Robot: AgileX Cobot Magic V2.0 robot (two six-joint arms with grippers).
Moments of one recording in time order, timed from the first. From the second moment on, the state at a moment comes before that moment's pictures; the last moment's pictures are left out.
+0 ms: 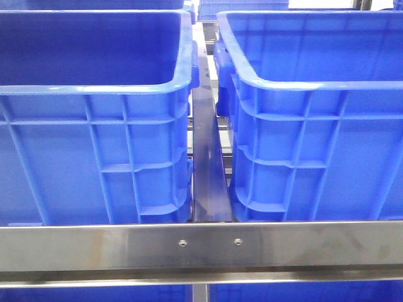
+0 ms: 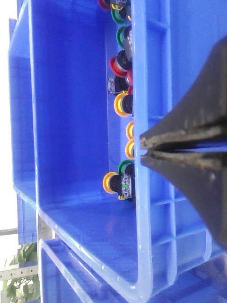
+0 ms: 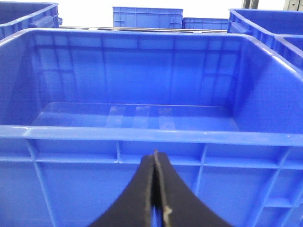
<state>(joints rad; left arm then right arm) 0.03 -0.01 0.00 0.05 0.06 -0.01 0.01 -0.01 0.03 -0.06 0.02 0.05</state>
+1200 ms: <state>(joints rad) 0.03 0.44 -0.53 0.05 0.50 0.00 0.01 -0.01 0.03 -0.06 0.02 0.05</state>
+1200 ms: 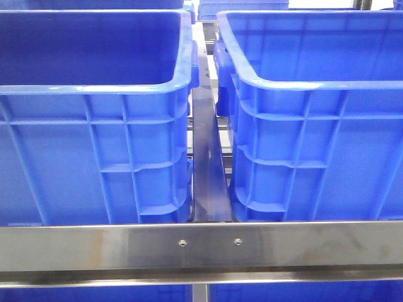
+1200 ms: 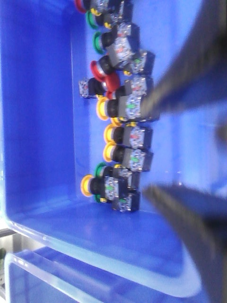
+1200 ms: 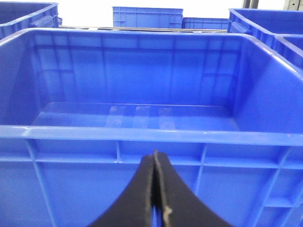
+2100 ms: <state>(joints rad) 0.03 1.38 -1.06 -0.16 0.72 0.02 0.01 -0.01 0.03 -0.06 0.02 0.05</state>
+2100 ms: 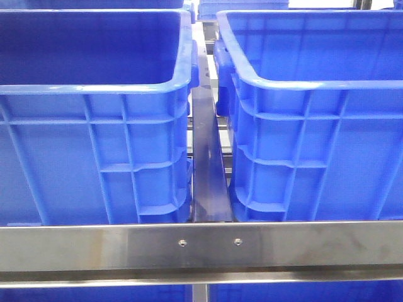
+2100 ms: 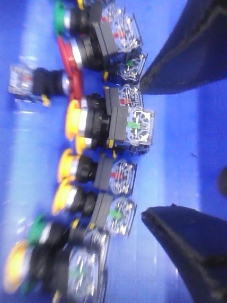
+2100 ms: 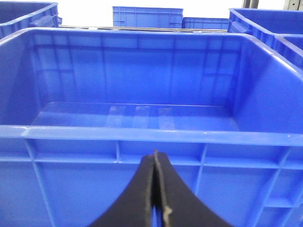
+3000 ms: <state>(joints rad) -0.05 1.72 -1.18 -0.16 0.74 0.05 0.01 -0.01 0.03 -0.06 0.02 0.05</state>
